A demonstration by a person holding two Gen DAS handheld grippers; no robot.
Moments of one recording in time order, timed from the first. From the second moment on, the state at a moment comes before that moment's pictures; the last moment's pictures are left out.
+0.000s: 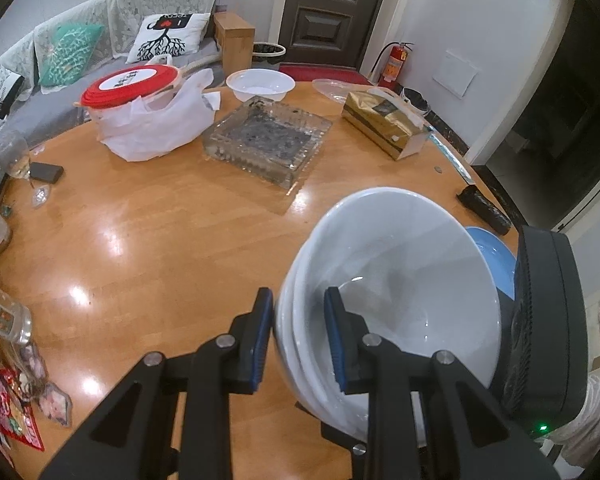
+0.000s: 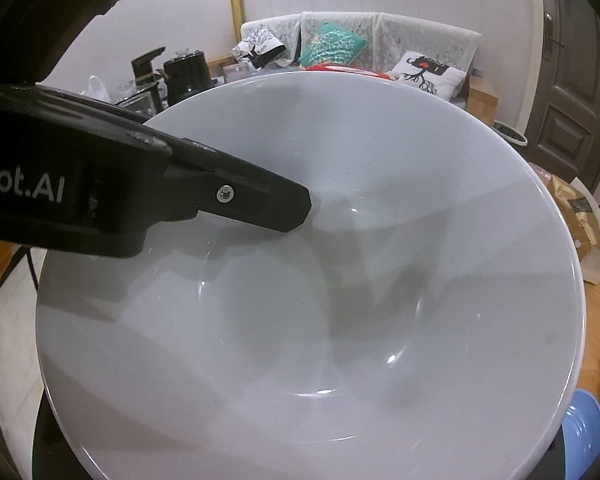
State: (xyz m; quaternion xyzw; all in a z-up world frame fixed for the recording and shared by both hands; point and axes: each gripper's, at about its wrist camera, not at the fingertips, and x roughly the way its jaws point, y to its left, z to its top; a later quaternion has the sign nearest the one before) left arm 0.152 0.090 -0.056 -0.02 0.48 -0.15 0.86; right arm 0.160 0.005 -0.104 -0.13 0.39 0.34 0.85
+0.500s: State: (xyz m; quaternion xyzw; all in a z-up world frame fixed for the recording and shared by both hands) left arm 0.119 0.043 -0.042 0.00 0.48 -0.16 0.86; right arm 0.131 -0.036 -0.092 -0.12 0.39 0.32 0.85
